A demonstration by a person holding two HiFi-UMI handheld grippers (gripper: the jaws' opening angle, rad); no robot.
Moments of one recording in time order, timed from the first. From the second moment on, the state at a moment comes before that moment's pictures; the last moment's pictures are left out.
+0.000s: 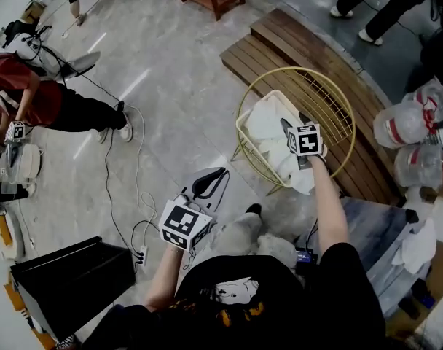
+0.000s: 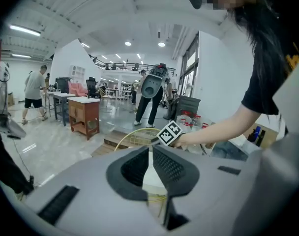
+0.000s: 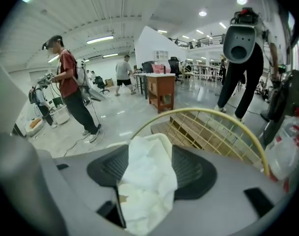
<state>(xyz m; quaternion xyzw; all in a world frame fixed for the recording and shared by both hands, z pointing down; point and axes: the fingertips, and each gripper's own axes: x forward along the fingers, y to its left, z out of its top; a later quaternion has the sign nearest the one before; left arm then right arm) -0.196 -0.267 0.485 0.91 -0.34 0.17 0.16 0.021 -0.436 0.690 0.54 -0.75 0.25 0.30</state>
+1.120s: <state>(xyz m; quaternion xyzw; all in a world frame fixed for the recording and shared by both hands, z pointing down) 0.118 -0.072 0.427 0.98 0.12 0.11 0.10 0.263 -0.020 0.411 0.84 -0.52 0.11 0.09</state>
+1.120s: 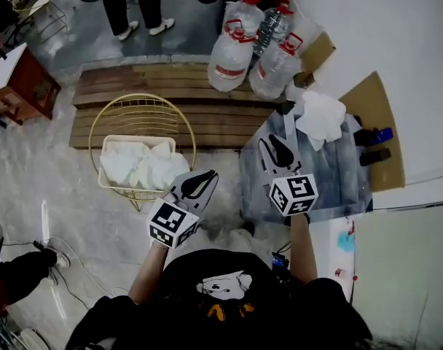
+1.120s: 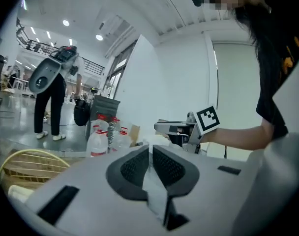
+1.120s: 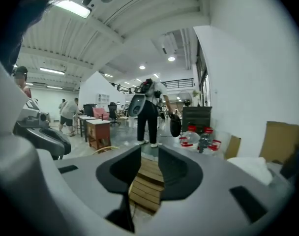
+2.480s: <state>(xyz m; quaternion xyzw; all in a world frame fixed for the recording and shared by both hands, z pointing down) 0.315 0.114 0.426 0.98 0.05 0.19 0.05 0.639 0.199 0.643 0.85 -0.35 0.26 0.29</state>
